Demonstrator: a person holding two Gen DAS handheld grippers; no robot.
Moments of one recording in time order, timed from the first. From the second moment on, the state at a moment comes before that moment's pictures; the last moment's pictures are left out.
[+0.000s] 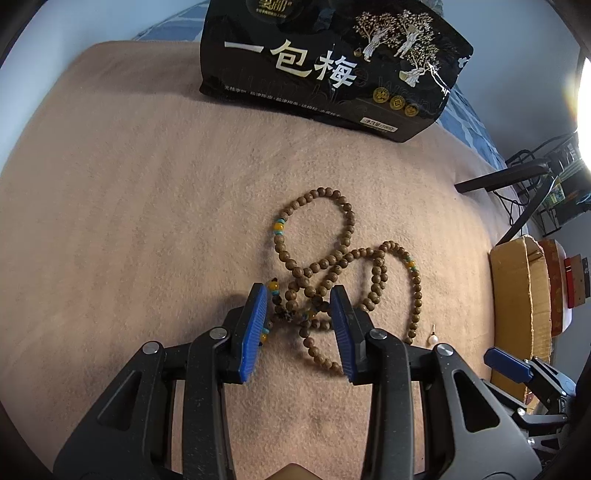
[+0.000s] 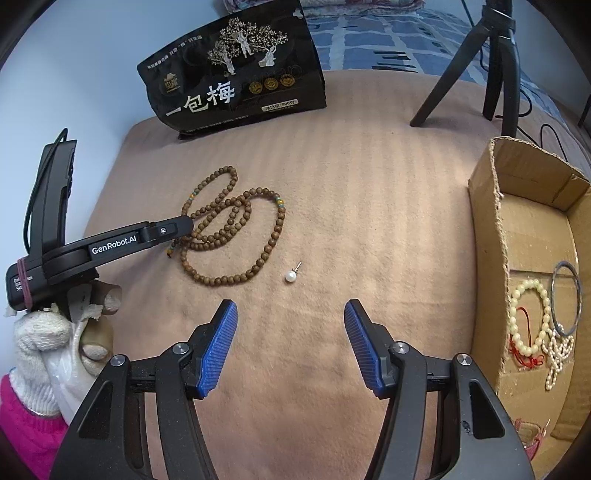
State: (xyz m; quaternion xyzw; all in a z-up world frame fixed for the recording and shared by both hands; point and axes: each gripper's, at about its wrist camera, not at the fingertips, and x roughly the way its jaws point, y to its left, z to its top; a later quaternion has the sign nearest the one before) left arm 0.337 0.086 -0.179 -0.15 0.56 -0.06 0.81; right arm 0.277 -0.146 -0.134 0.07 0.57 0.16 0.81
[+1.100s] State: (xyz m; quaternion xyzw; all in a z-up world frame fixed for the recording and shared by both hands) left arm 0.309 0.028 -0.163 0.08 0.53 -0.16 0.83; right arm 0.295 -0.151 -0.152 0.09 0.59 0.15 0.79
